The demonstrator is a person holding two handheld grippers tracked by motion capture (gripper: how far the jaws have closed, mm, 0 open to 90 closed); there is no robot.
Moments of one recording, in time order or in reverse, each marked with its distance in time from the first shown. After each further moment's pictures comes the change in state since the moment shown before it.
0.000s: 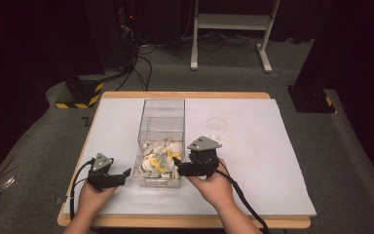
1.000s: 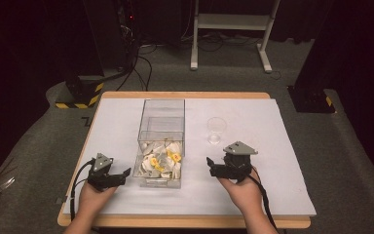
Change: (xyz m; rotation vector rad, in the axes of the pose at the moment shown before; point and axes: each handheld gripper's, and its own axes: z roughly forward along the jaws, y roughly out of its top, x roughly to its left) left arm -0.001 0.000 0.001 0.003 0.028 0.005; right arm -0.061 -0.051 -0.039 0.030 -0.173 0.098
